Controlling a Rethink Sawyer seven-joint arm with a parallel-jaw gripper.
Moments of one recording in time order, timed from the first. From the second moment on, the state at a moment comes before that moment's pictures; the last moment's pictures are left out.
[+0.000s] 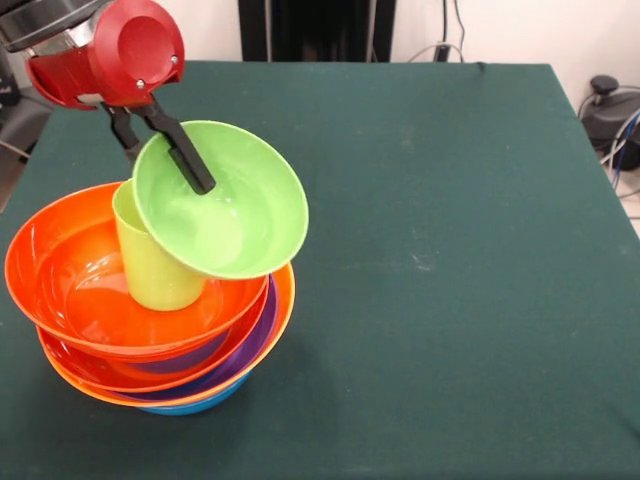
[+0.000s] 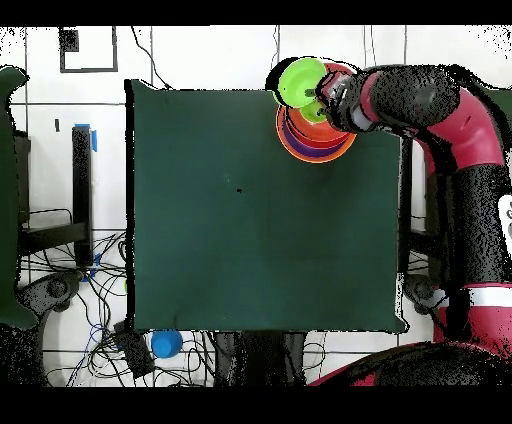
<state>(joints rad) -0.80 -0.45 0.72 1.10 -0.18 1.05 2.09</state>
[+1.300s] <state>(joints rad) -0.79 -0.45 0.72 1.09 -0.19 1.07 2.09</state>
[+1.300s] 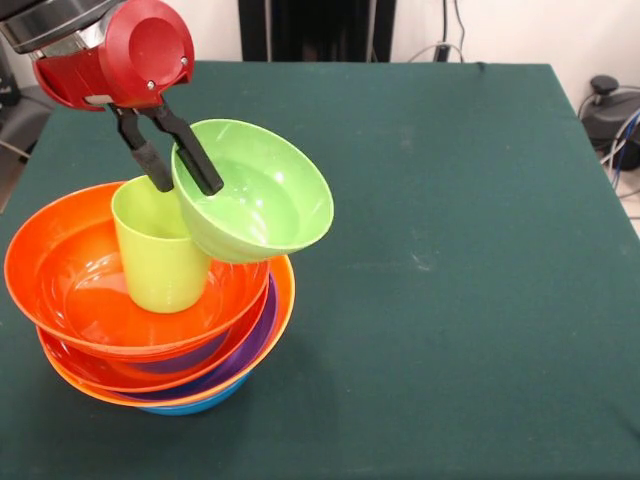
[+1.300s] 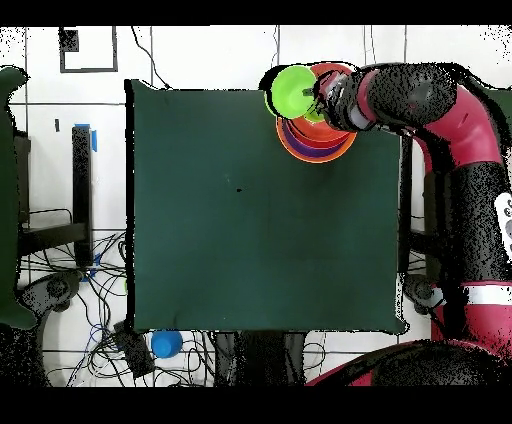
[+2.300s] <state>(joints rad) -0.79 -0.45 0.71 1.07 -0.19 1.08 2.09</state>
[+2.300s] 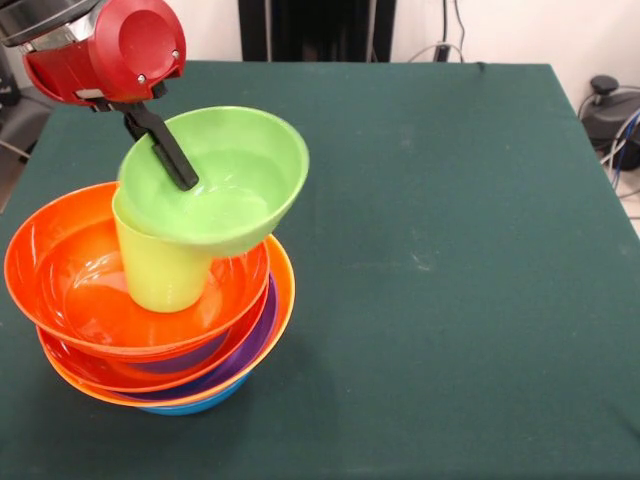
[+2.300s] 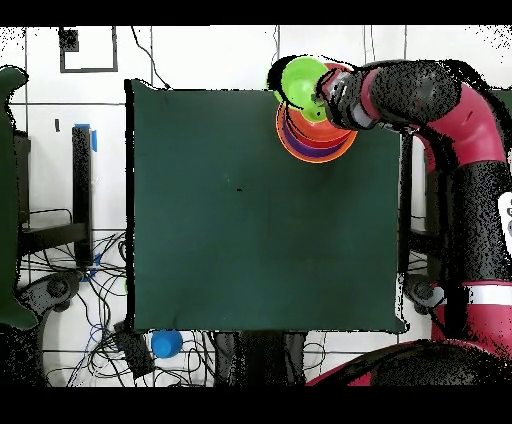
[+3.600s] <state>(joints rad) -0.85 -0.47 0.71 1.13 -0.19 1.08 2.09</state>
